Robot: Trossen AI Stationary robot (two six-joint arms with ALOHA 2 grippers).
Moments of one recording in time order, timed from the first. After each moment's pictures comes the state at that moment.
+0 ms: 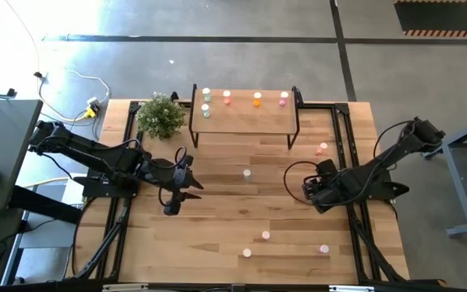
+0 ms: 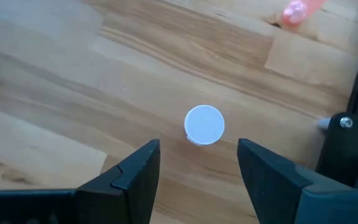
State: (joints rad) left arm -0.16 1.08 0.83 -0.39 -0.06 -0.11; right arm 0.54 1.16 0.72 -1.18 0.44 1.77
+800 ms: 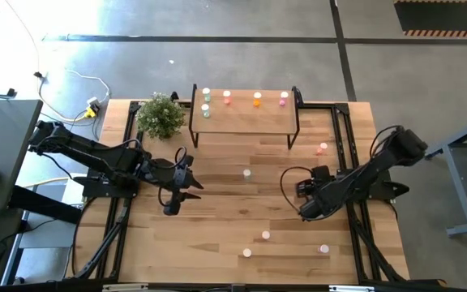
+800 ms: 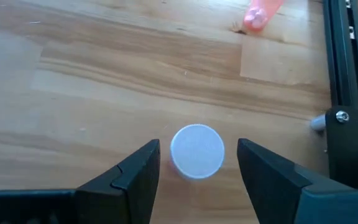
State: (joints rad) left arm -0.16 1.08 0.83 -0.39 -0.06 -0.09; right arm 0.54 1.48 0.72 -1.16 0.52 2.03
